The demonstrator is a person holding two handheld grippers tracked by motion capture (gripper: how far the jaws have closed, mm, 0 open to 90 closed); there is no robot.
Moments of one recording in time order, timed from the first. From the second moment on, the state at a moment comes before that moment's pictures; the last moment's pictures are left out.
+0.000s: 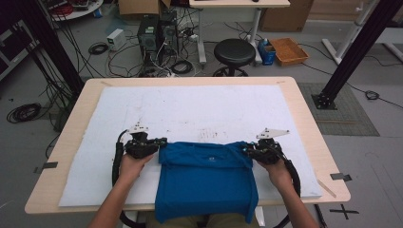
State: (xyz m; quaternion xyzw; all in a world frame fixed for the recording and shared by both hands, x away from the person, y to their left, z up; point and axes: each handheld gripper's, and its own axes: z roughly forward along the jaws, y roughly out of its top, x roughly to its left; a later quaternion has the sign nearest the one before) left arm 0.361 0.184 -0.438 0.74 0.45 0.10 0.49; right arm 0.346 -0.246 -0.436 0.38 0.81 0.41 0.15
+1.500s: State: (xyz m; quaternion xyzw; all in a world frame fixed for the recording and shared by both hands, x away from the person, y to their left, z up) left arm 0.296 0.187 -0.431 0.79 0.33 0.06 0.51; right arm 0.291 -0.265 -0.430 0.28 0.84 0.45 0.09
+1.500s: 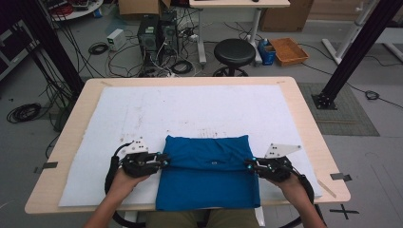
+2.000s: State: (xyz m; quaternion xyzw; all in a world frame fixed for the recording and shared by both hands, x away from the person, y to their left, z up) left arm 0.334 0.116 -0.434 0.81 0.36 0.05 0.46; right arm 0.314 -0.226 -0.438 0.37 0.82 0.43 0.09
